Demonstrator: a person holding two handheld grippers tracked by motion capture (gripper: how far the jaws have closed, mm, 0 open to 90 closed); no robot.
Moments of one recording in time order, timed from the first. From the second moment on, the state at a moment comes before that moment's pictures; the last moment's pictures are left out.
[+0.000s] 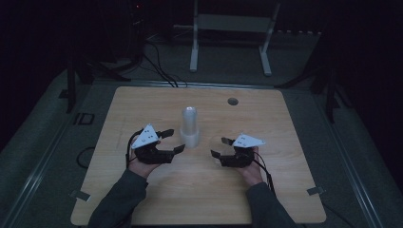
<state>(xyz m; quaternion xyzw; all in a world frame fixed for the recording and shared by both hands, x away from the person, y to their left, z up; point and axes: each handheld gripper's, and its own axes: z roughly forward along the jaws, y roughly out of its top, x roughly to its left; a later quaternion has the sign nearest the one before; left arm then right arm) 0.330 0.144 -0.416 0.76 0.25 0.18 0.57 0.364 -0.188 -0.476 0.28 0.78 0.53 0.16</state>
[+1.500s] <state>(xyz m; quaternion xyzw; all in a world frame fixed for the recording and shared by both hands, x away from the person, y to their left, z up) 0.330 0.146 -0.415 0.76 0.25 0.18 0.57 0.349 -0.201 -0.478 0.28 0.81 0.49 0.14</state>
